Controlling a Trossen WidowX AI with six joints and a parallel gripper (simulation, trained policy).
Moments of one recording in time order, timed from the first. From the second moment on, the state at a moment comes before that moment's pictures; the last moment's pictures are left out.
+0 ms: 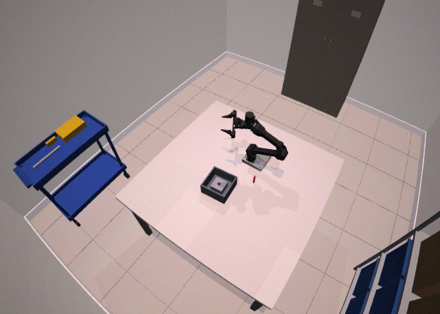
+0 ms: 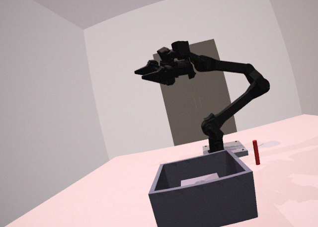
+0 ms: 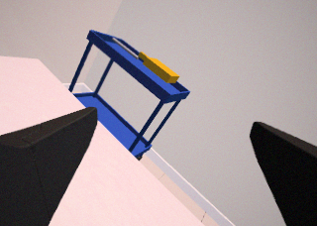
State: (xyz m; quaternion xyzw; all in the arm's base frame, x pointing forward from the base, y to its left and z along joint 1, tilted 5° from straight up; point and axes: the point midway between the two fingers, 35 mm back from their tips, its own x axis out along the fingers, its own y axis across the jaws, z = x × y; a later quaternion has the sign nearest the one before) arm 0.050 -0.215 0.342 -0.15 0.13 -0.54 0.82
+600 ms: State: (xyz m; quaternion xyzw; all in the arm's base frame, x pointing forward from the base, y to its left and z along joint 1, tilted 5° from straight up) arm 0.121 -0.213 0.266 0.11 0.21 -0.45 0.86
